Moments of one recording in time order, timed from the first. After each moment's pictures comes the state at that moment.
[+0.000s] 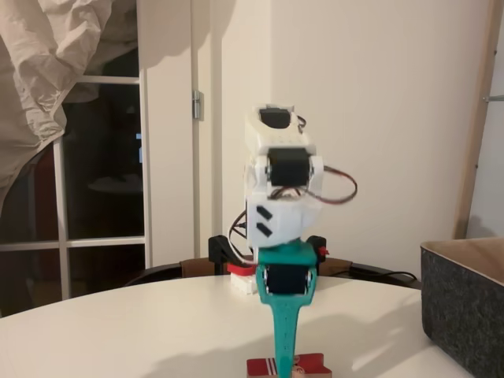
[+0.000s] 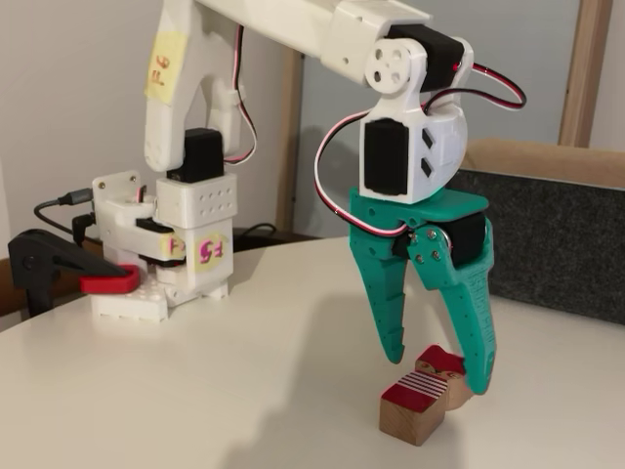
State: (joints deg) arm 5.5 79.2 97.7 72.3 83.1
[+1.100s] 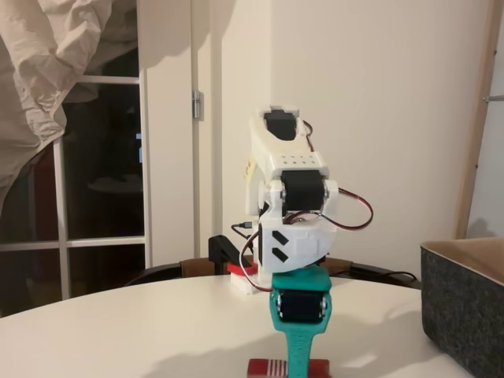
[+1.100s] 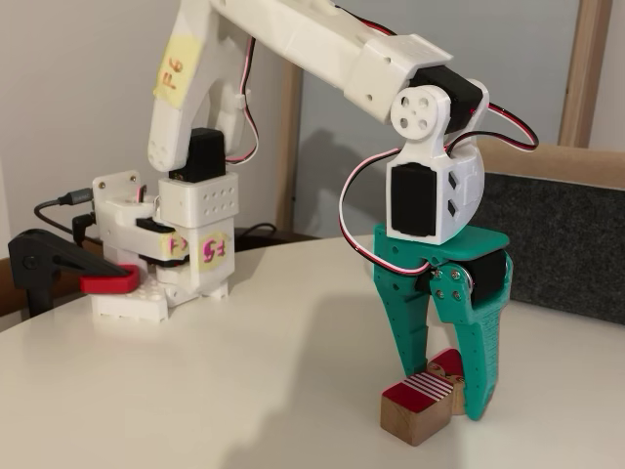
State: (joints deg) arm 3.3 73.9 97.7 63.7 78.2
